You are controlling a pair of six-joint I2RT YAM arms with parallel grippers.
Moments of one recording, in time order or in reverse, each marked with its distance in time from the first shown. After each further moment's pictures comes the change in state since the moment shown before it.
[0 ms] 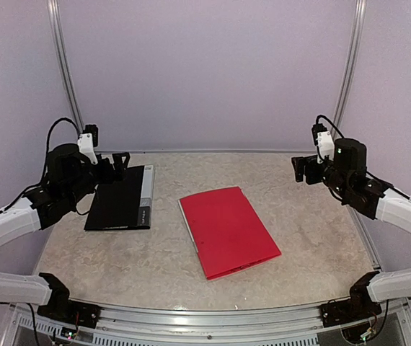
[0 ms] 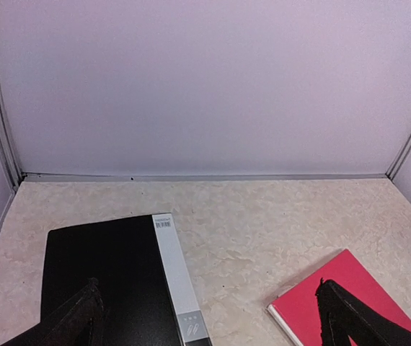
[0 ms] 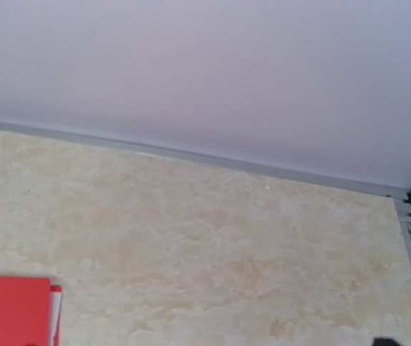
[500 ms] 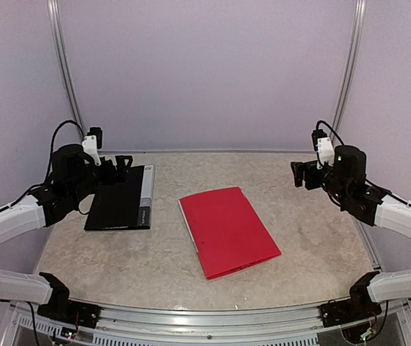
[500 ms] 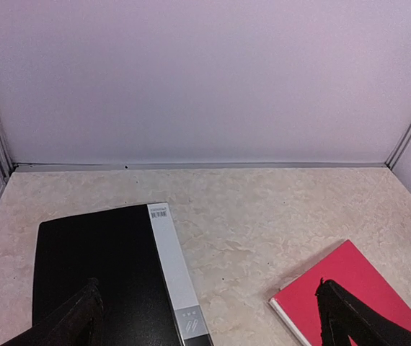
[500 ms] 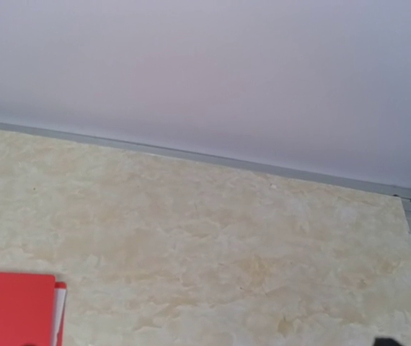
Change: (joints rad) left arm 0.051 0.040 -0.006 0.034 0.063 -0.004; right arm 0.000 -0.027 -0.082 0.085 -0.005 0.001
